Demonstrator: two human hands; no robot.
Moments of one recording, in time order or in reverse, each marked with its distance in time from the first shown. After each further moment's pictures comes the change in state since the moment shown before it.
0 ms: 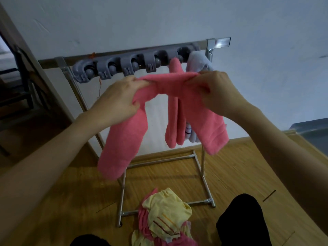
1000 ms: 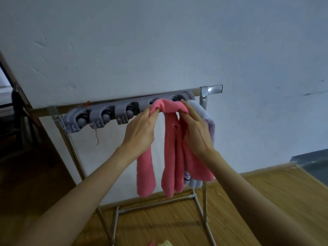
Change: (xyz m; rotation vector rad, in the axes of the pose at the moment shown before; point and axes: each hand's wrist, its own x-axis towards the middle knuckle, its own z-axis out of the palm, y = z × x) left_hand 0.107 -0.013 0.068 0.101 0.197 -0.105; right_hand 0.070 0.055 0.077 0.388 0.289 0.251
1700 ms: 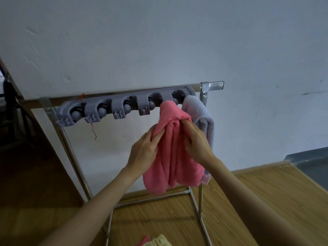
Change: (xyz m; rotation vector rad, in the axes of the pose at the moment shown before) left_hand -0.049 -0.012 0.080 -0.207 0.121 0.187; right_hand -0.022 0.059 0.013 -0.225 -0.105 -0.169
